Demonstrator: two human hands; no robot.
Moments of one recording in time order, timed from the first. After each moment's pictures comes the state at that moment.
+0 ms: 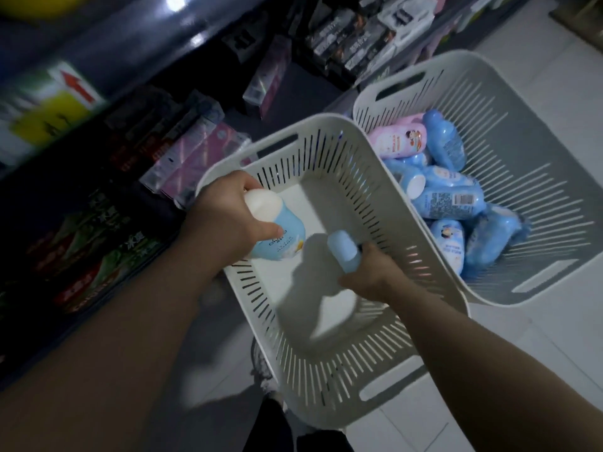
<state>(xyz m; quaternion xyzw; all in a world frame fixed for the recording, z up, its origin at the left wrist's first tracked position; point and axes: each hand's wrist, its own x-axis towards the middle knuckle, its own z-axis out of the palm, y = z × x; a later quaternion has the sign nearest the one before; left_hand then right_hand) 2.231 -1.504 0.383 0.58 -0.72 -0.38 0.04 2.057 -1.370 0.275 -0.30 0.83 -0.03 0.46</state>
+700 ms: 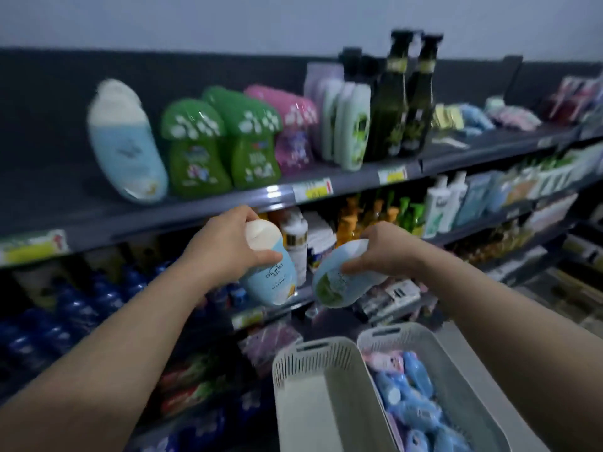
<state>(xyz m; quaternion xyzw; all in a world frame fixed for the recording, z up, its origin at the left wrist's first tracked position) 2.318 -1.436 0.811 0.59 -0.74 -0.19 0.26 2.073 -1.414 0.810 -0.63 0.72 -0.16 0.25</state>
